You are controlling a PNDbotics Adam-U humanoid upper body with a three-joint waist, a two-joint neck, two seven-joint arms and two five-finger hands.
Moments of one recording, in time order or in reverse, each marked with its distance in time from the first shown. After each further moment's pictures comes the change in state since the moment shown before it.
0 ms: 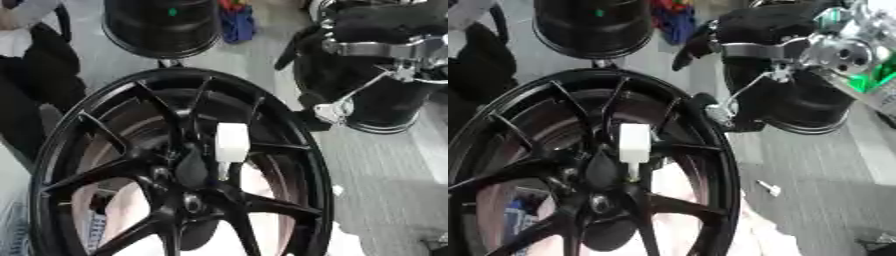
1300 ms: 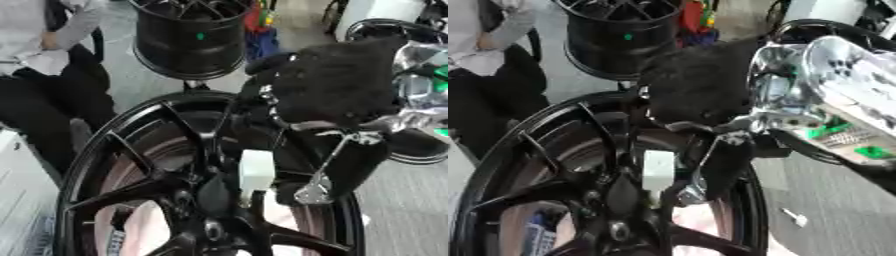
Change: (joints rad) left arm 0.010 0.000 0.000 0.000 0.004 0.001 -0.001; right arm -0.251 0.233 0.171 0.000 0.317 -0.299 0.191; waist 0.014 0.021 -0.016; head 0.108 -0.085
